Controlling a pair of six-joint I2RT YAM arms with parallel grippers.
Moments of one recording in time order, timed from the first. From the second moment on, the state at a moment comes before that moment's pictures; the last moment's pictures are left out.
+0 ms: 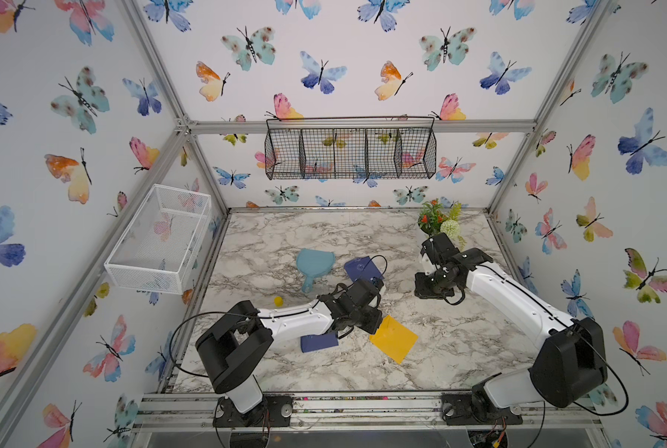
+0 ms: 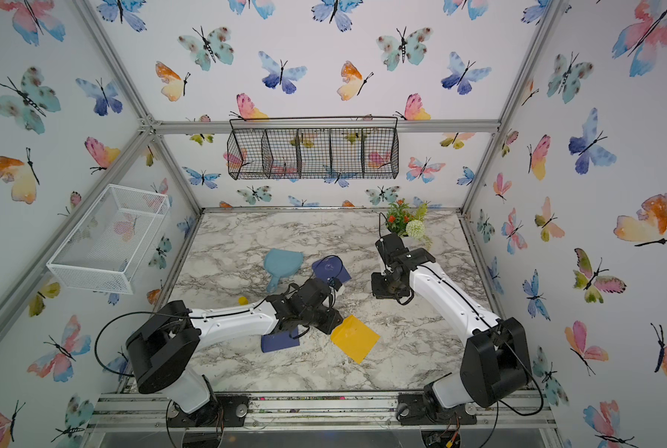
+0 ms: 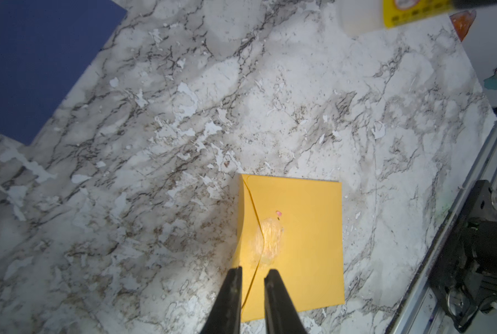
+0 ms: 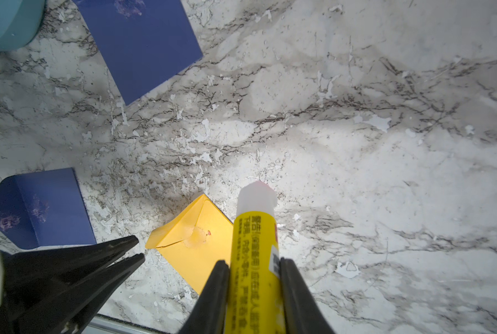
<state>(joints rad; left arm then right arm) -0.95 1.66 0.95 -0.18 0.17 -0.42 0.46 1.46 1.18 -0.99 -0.07 0.36</state>
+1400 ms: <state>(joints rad) -0.96 1.82 0.97 -0.10 0.34 -0.45 0.46 1.45 1.16 -0.99 -0.11 0.36</state>
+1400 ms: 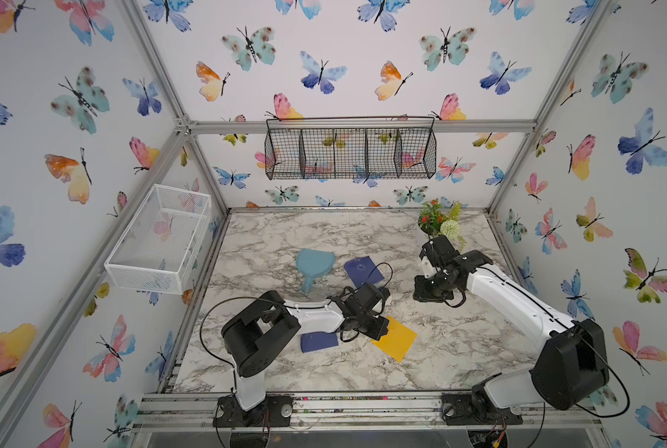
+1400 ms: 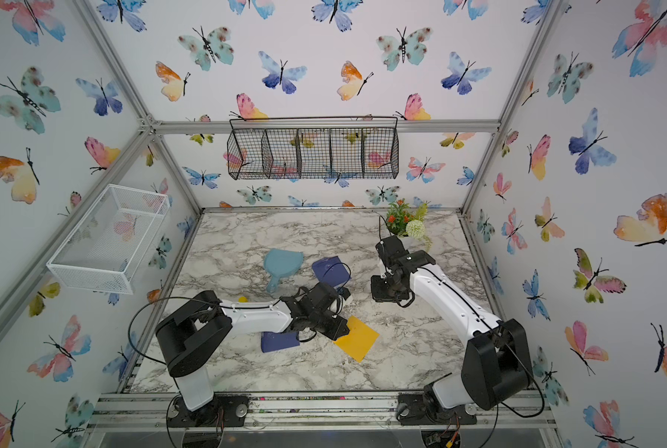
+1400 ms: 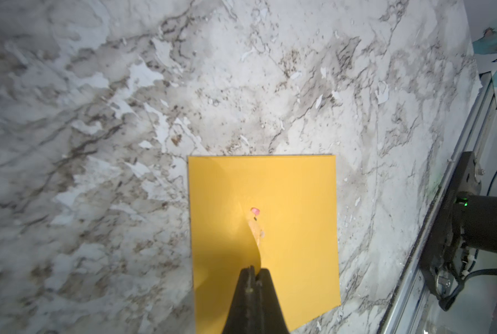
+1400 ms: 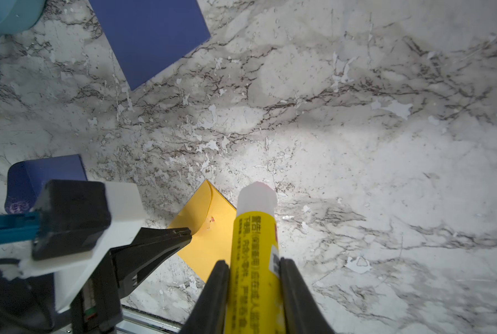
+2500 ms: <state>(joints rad) -1.06 1.91 1.14 -0.27 0.08 -0.40 0.46 1.45 1.16 -0.99 -0.13 0.34</state>
